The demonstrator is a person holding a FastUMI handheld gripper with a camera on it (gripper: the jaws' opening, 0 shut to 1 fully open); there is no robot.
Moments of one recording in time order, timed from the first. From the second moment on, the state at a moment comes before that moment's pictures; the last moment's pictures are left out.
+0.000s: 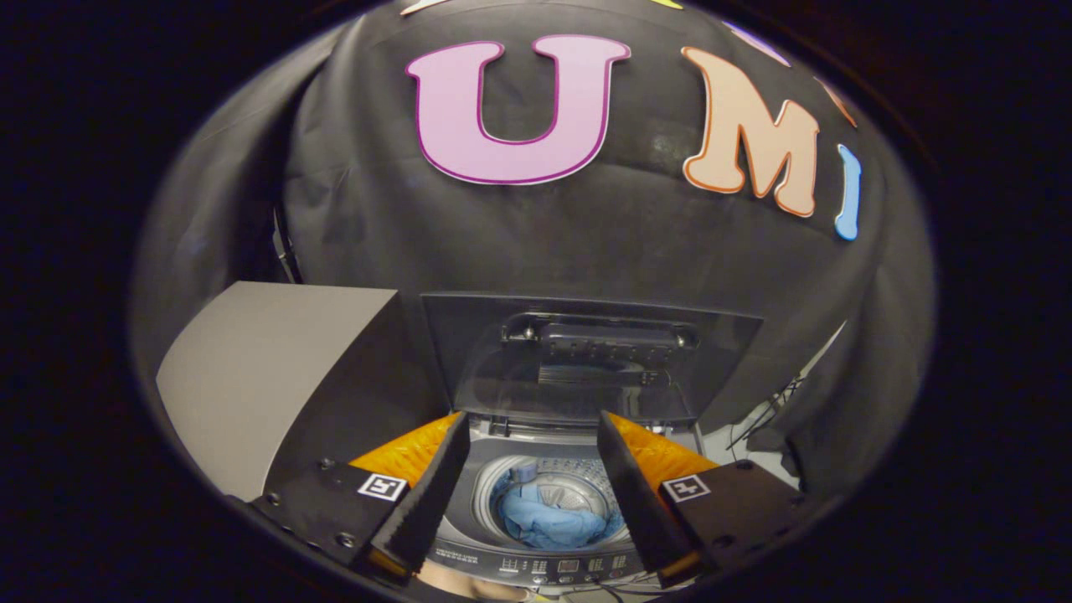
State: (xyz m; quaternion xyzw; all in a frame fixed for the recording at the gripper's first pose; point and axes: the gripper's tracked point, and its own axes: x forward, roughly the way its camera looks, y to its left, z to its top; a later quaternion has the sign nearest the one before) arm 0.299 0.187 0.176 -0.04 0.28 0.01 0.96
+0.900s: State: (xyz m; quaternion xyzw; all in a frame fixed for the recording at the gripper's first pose) arm 0.403 0.206 0.301 0.01 0.16 0.01 0.99
